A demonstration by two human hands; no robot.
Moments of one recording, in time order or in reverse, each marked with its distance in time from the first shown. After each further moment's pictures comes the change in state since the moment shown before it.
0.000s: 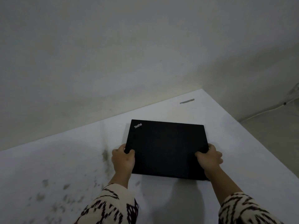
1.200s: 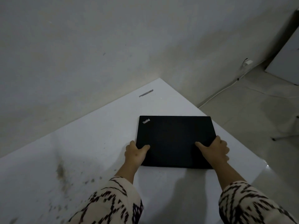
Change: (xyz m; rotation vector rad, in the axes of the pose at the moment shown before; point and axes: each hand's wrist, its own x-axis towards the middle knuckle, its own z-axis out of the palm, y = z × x) left_hand -0.060 0.041 0.131 0.199 -0.530 0.016; right_hand 0.054 0.082 -0.106 -0.147 0.194 0.136
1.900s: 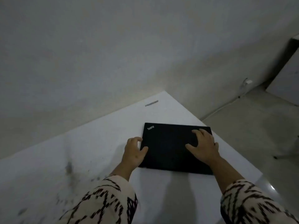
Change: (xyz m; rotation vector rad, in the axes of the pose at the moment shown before) left_hand -0.027 0.004 -0.030 0.197 0.048 0.372; right_hand -0.033 -0.034 -0.023 -0.254 -0.136 -0.534
